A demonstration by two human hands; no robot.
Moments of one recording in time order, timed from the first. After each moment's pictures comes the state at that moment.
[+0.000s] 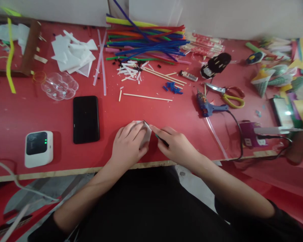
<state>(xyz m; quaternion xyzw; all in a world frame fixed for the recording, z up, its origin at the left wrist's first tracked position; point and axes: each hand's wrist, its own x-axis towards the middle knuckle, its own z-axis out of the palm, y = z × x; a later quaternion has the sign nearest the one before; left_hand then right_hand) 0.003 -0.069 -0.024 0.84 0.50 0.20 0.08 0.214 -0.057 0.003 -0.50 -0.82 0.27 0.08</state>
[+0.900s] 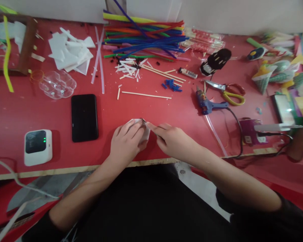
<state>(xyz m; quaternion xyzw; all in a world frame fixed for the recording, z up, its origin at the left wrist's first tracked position) -0.001 -0.068 -0.030 0.84 0.50 0.19 0.05 0.208 -0.040 0.020 -0.48 -0.83 0.28 -0.04</state>
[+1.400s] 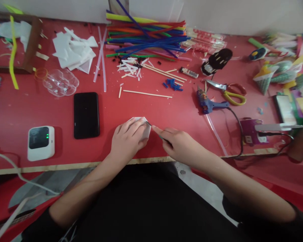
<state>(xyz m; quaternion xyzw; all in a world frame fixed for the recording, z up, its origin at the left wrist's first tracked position) 0.001 -0.069 -0.029 0.84 0.50 0.19 0.04 0.224 -0.057 0.023 -0.47 -0.83 0.29 -0.03</state>
